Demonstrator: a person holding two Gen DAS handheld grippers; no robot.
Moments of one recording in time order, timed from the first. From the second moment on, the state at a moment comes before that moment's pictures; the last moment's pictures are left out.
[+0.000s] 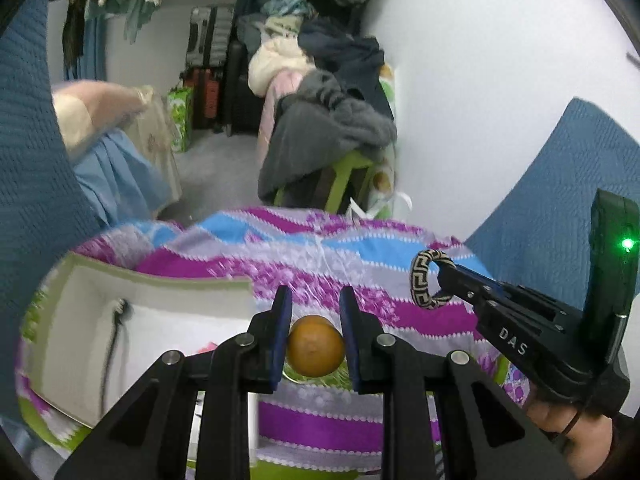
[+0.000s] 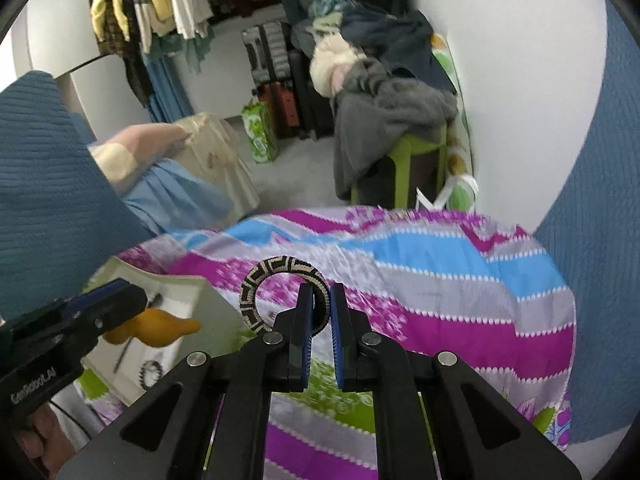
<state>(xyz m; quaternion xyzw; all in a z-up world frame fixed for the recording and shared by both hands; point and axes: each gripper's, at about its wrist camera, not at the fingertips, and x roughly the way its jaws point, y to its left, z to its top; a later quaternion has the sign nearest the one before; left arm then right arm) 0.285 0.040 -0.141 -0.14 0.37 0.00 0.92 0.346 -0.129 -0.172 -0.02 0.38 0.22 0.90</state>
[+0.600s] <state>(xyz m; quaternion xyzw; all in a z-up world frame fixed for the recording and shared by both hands) 0.248 0.150 -0.174 -0.13 0.43 0.06 0.89 0.294 -0.017 -0.201 -0.04 0.43 0.30 0.85</state>
